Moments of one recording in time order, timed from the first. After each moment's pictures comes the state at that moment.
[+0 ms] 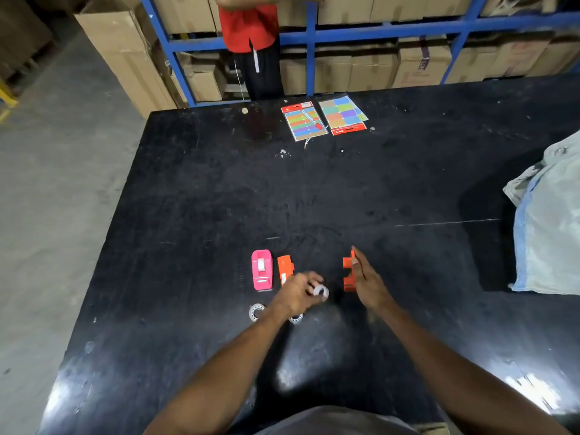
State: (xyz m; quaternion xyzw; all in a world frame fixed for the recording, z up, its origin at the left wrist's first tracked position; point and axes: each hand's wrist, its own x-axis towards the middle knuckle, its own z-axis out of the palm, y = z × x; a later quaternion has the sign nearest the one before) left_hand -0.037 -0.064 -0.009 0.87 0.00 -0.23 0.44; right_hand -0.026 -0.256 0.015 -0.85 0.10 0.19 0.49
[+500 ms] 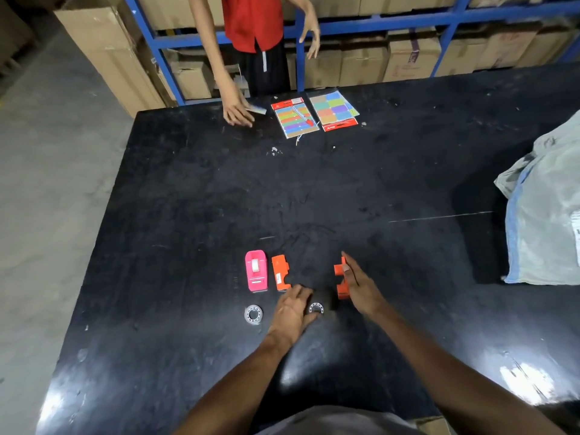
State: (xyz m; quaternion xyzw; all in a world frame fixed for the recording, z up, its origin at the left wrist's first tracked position) left_hand -0.082 -0.062 -0.054 0.95 -0.07 -0.14 0.27; right_hand -0.037 -0.258 0.009 -0.83 0.08 0.22 0.50
